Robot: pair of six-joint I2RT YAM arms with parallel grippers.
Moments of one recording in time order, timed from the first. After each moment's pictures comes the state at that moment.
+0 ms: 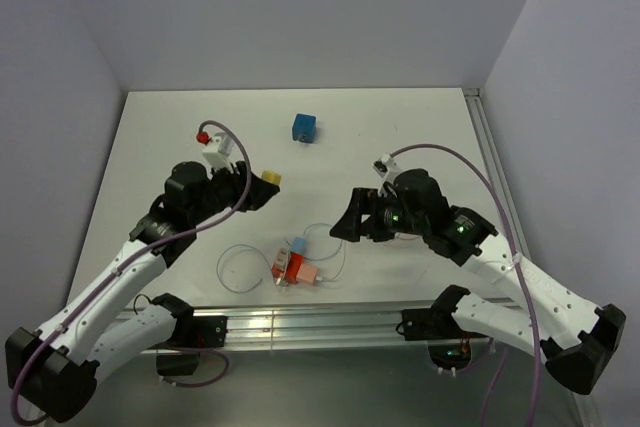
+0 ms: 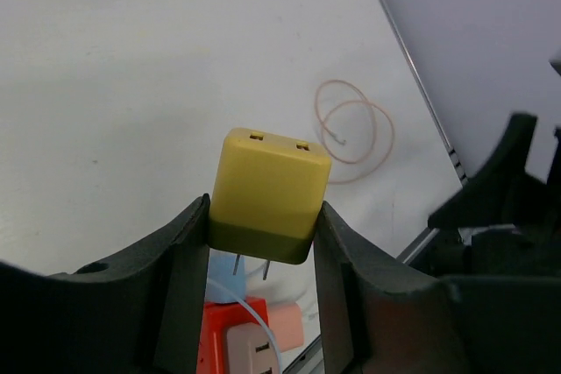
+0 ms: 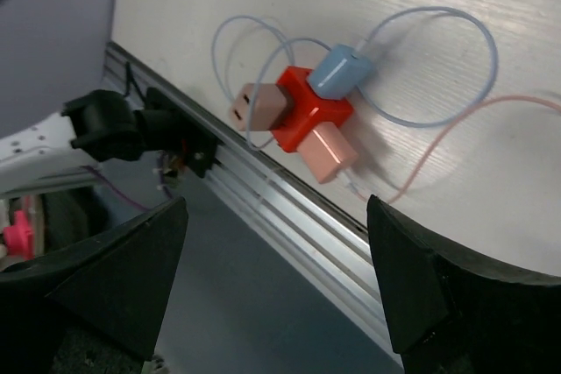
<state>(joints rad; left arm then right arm) -0.48 0.92 0.74 -0.13 0.26 -0.57 0.74 0.85 0.82 -0.59 -0.25 0.73</state>
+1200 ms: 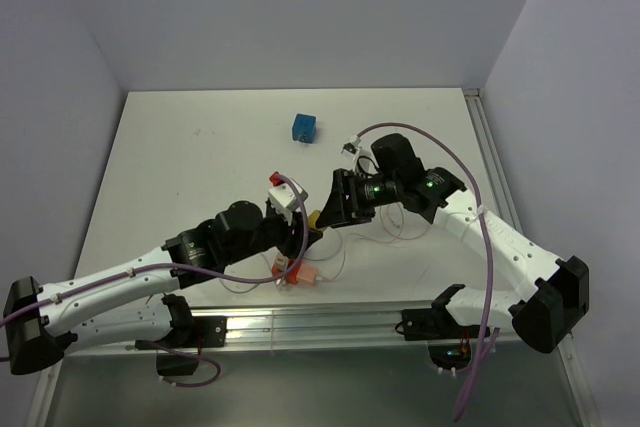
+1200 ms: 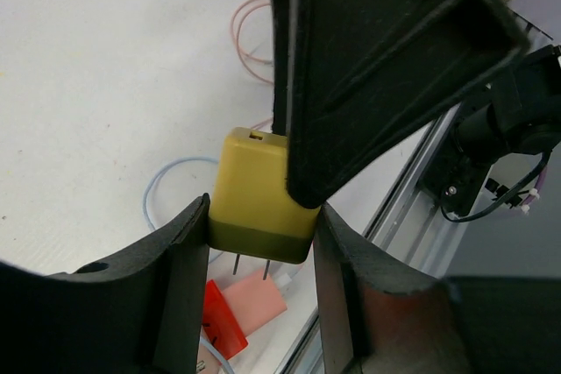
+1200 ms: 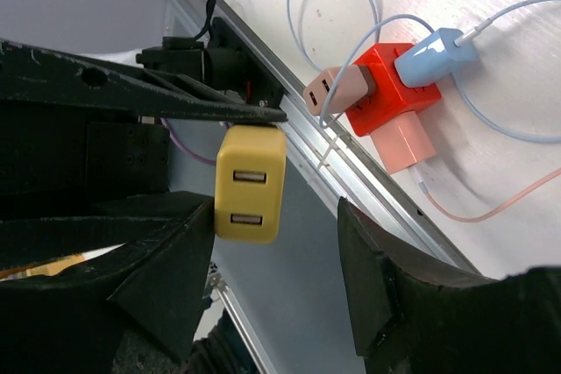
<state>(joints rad) -1.10 0.96 0.75 -0.09 -0.08 -0.27 0.62 1.19 1.05 -0.62 -0.67 0.64</state>
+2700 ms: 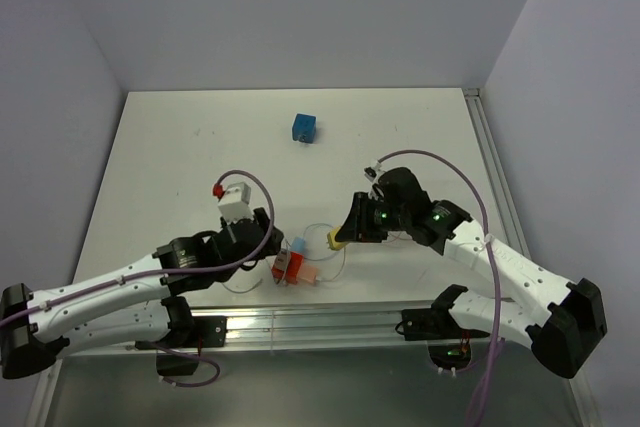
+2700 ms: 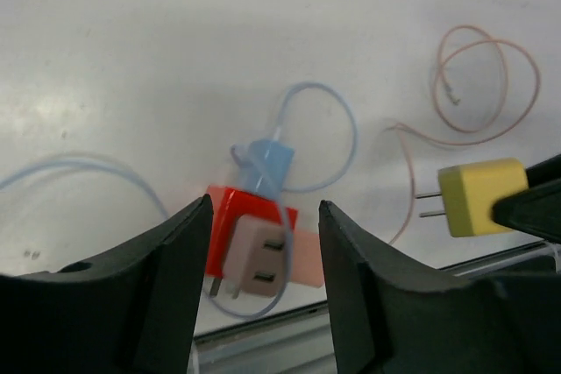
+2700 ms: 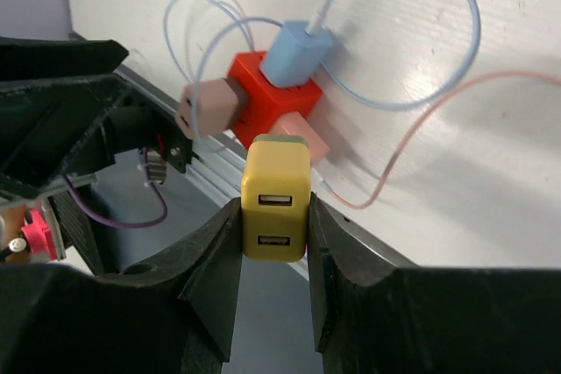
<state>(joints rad) -1.13 0.90 0.72 -0.50 -0.57 -0.99 0.66 1.02 0.78 -0.52 -0.36 0.75</state>
